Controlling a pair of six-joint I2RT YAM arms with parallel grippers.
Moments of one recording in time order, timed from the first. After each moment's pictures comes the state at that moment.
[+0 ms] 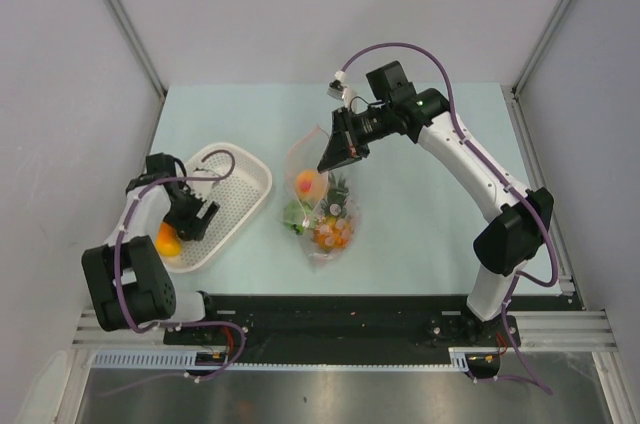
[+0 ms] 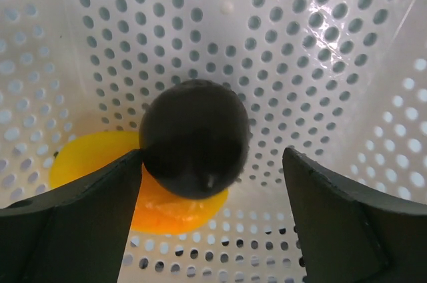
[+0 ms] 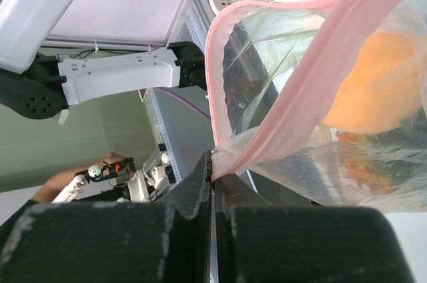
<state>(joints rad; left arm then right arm) 0.25 1.35 0.87 -0.81 0.10 0.77 0.57 1.78 1.86 -0.89 -0.95 0.39</state>
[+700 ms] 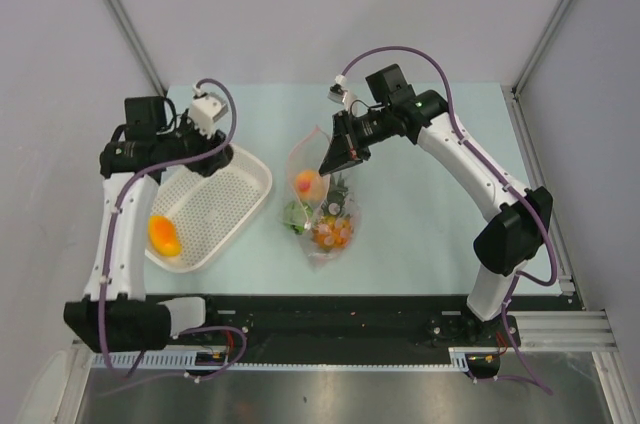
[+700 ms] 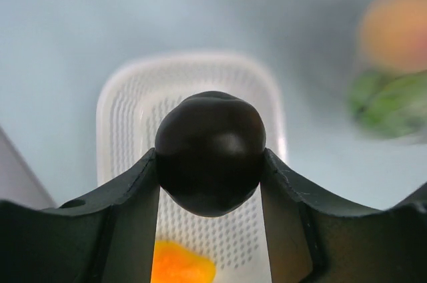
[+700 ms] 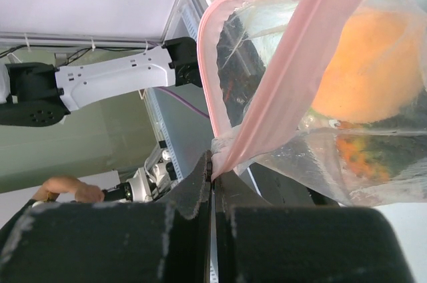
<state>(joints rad) 0.09 1.25 1.36 -0.95 0.46 0.61 0.56 1.78 1.84 -0.91 -0.95 0.38</state>
